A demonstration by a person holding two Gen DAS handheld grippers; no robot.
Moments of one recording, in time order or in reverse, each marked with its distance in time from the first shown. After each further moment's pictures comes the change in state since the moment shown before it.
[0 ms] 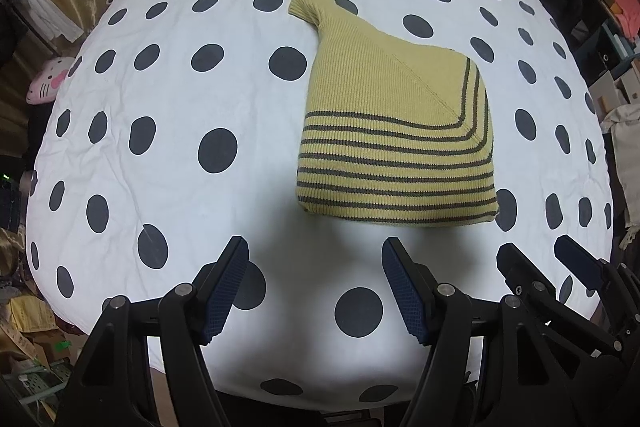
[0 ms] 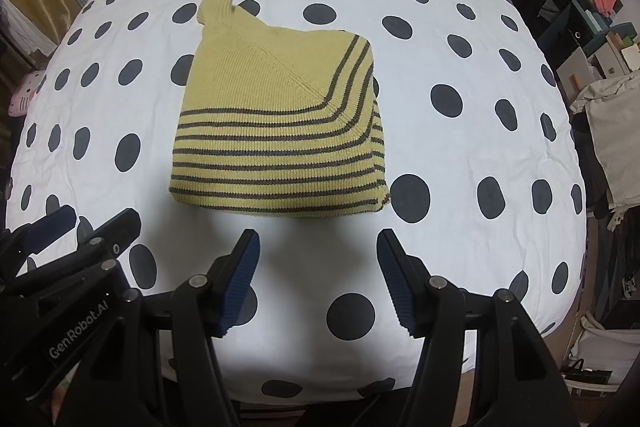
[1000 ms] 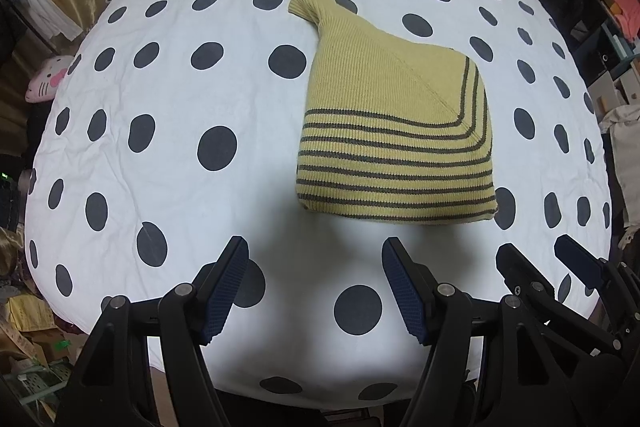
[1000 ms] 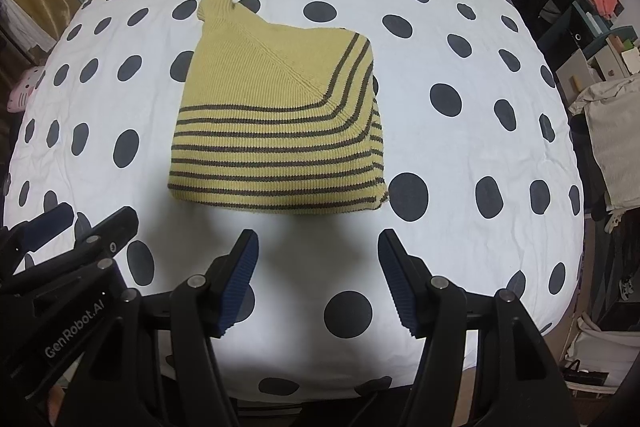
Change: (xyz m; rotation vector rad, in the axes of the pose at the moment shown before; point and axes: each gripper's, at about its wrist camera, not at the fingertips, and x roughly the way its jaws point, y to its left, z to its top) left arm -0.001 0.001 -0.001 -0.002 0.004 -0.006; right arm 0.002 0.001 0.000 -0.010 0.007 -0.004
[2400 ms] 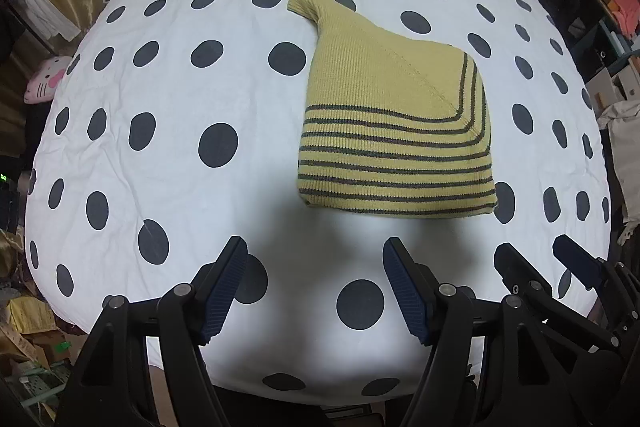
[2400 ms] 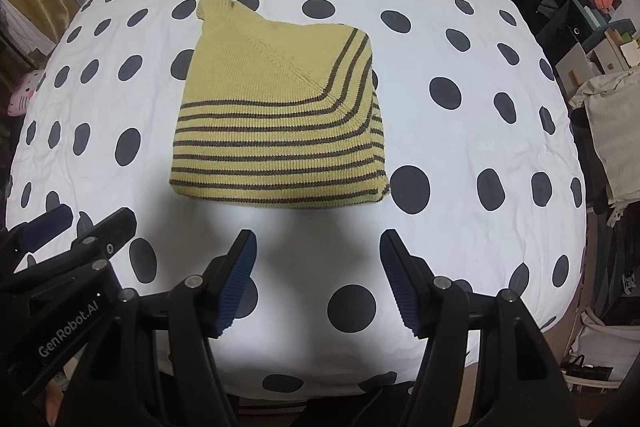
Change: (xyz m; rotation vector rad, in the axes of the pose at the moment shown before) left arm -0.002 0.007 -0.002 0.017 0.007 -0.006; right arm -0.003 0.000 -0.005 0.016 0.011 0.003
